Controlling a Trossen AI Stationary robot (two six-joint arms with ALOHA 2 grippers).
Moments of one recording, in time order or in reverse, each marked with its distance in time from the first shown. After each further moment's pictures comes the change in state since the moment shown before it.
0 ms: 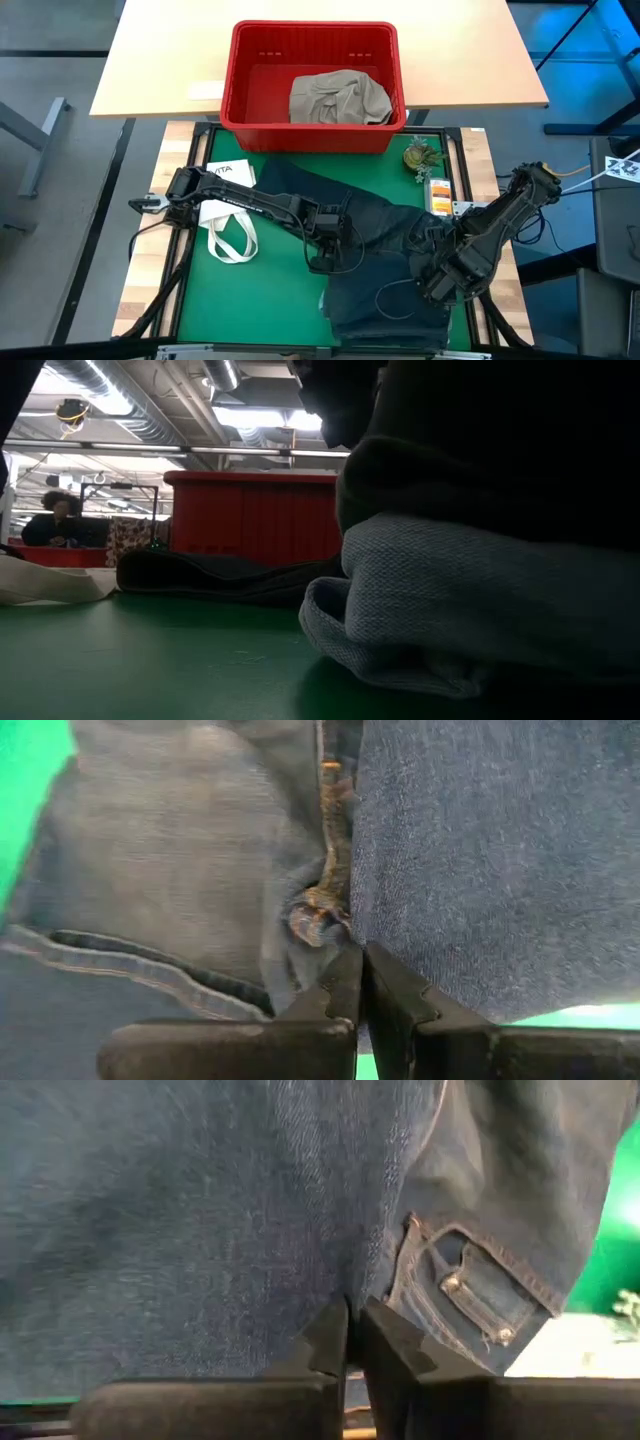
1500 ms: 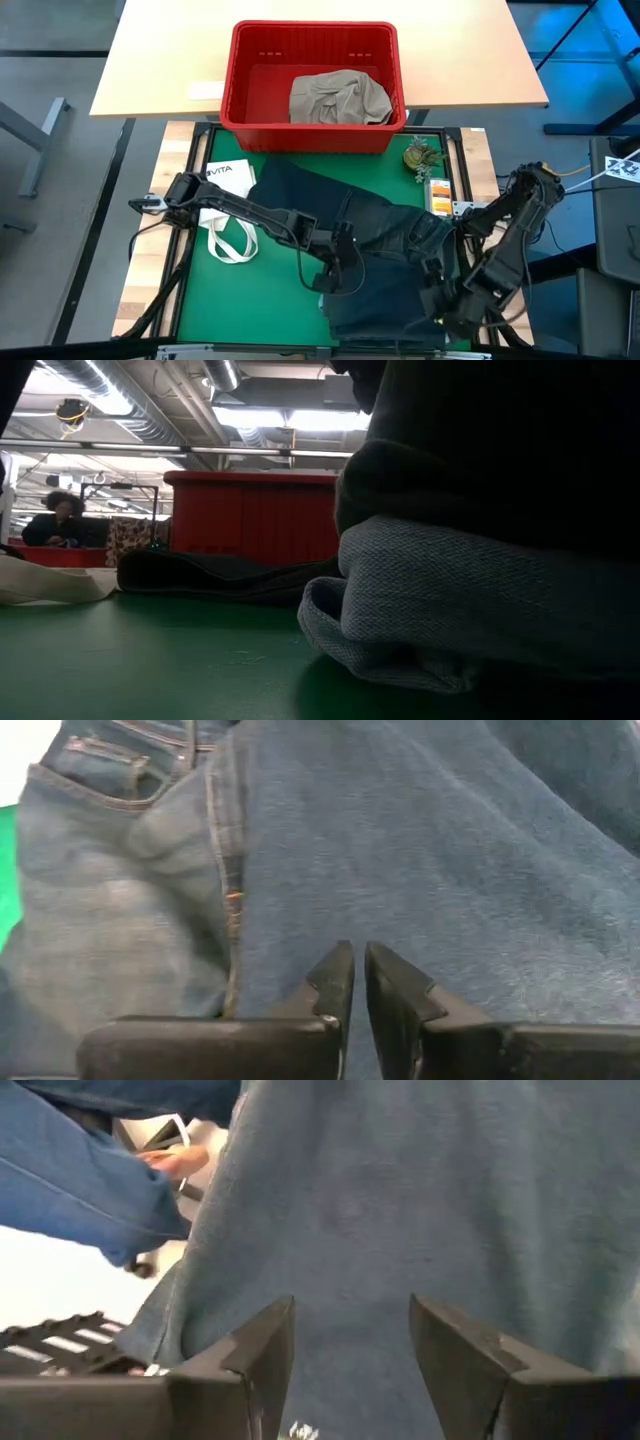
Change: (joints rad) left arm -0.093 0.016 0.000 0.215 -0.004 0.090; right arm 0.175 -0.001 0.075 0.331 0.014 -0.050
